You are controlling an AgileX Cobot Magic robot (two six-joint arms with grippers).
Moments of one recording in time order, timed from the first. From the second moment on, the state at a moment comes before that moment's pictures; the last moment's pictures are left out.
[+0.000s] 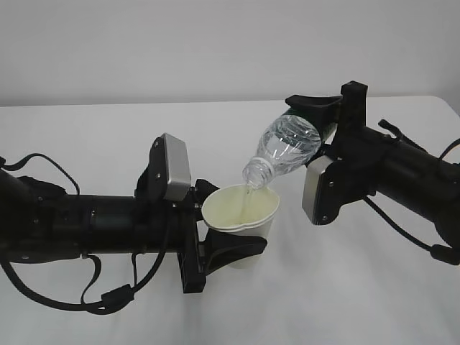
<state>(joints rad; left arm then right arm) -0.51 1.99 -0.76 0.99 -1.07 -0.35 0.26 1.85 -0.66 -0.42 -1.11 -1.40</state>
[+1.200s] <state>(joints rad) -0.51 1.99 -0.76 0.96 -1.07 -0.35 0.26 1.85 -0.66 -0.42 -1.12 -1.40</state>
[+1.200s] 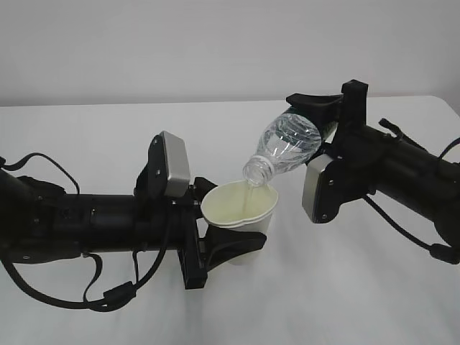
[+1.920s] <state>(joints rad) -0.51 1.99 -0.76 0.96 -1.07 -0.35 0.26 1.85 -0.68 -0.41 -1.12 -1.40</state>
